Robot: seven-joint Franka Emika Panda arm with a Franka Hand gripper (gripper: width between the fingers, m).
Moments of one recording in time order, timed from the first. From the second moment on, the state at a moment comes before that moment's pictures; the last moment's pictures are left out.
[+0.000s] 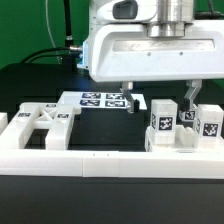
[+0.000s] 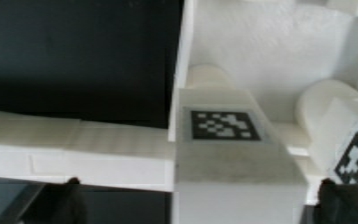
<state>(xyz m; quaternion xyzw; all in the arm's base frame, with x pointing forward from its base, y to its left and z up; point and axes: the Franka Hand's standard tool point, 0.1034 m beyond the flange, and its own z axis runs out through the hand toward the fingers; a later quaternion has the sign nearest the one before) 0.635 0.048 0.081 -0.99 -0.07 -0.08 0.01</state>
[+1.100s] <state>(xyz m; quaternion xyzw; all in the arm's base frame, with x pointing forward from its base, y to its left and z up) 0.635 0.051 0.080 -0.98 0.20 -0.08 0.03</state>
